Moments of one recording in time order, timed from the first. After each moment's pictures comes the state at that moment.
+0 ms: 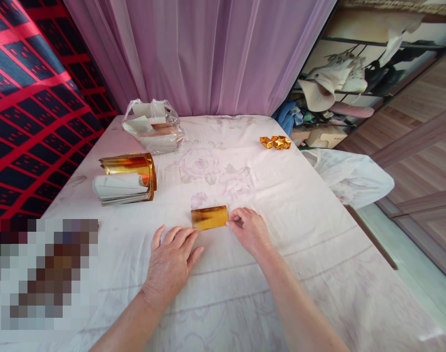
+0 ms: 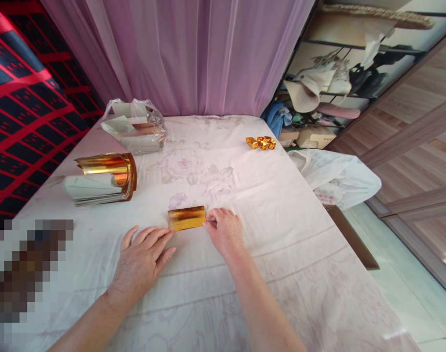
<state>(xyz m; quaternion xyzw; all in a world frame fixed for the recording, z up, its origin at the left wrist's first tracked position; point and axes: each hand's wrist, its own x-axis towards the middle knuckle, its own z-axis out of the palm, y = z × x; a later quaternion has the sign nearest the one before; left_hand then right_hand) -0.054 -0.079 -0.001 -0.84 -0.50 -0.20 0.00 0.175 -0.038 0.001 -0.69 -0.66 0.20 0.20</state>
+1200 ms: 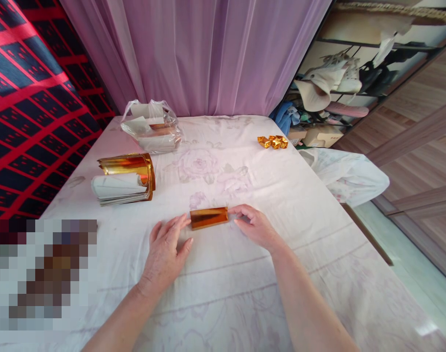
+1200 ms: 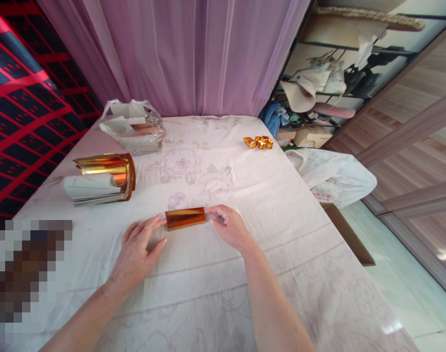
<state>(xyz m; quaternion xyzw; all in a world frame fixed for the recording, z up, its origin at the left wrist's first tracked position) -0.066 -0.064 -0.014 -0.80 -0.54 -0.25 -0.09 0.207 -0.033 -0.011 -0.57 -0.68 0.33 0.31</state>
